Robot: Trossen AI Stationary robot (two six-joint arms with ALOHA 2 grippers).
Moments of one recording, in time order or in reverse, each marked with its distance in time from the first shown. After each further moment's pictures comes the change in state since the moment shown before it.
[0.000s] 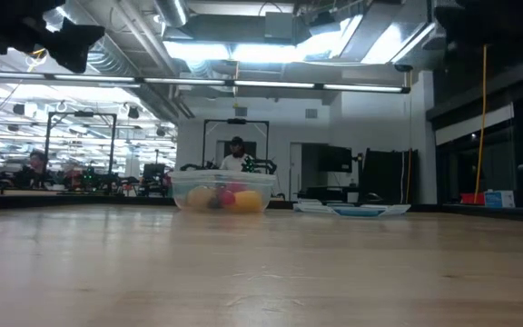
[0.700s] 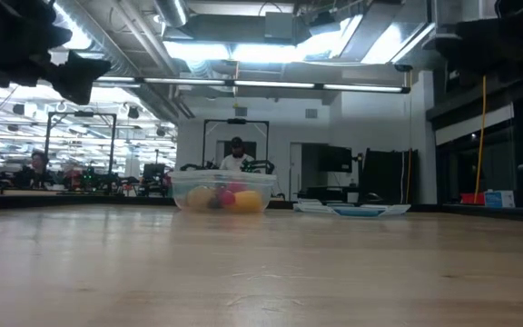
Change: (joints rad) left arm -0.083 0.009 -0.197 0.200 -0.084 -0.050; right arm 0.002 0.000 -0.146 0.141 0.021 0.090
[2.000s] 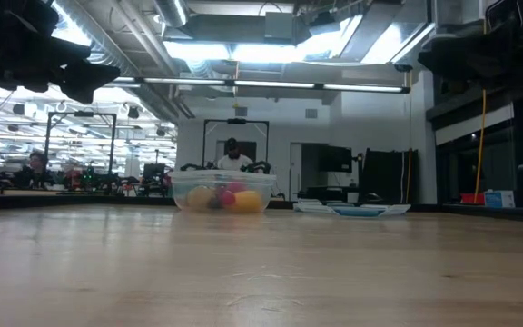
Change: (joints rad) left arm 0.053 0.001 -0.007 0.004 -0.053 0.122; right arm -0.126 0.000 -0.005 0.001 0.007 -0.104
